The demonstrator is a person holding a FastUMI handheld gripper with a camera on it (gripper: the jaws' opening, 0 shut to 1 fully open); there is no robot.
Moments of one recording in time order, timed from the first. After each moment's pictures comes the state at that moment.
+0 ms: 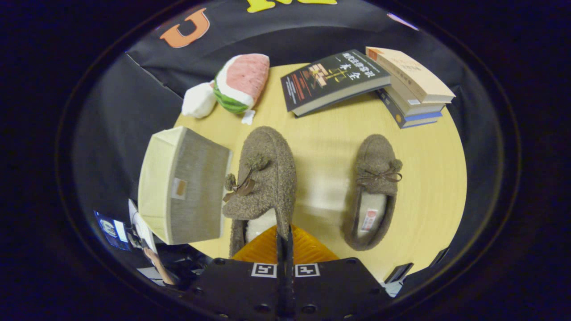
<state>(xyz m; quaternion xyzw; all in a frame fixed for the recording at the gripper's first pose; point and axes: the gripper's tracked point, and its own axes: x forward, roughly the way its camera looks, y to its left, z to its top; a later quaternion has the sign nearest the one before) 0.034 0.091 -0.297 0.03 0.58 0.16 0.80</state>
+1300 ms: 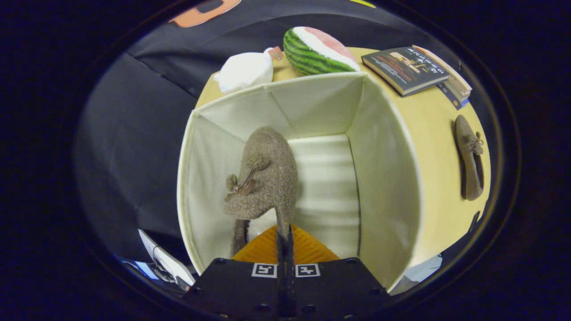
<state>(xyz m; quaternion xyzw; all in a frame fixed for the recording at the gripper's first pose) 0.010 0.398 -0.398 0.05 0.62 0.08 0.78</state>
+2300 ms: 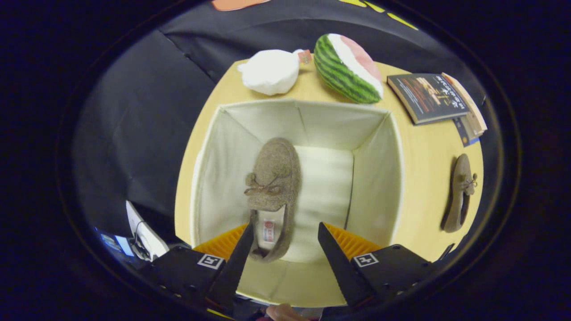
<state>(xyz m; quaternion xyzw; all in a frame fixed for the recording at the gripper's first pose) 0.007 0.379 -0.337 -0.04 0.61 0.17 0.78</state>
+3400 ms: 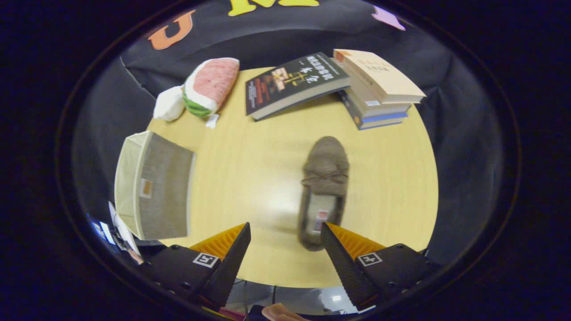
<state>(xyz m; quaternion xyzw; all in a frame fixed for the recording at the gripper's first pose) 0.060 -0.034 -0.336 -0.04 0.59 0.05 0.81</state>
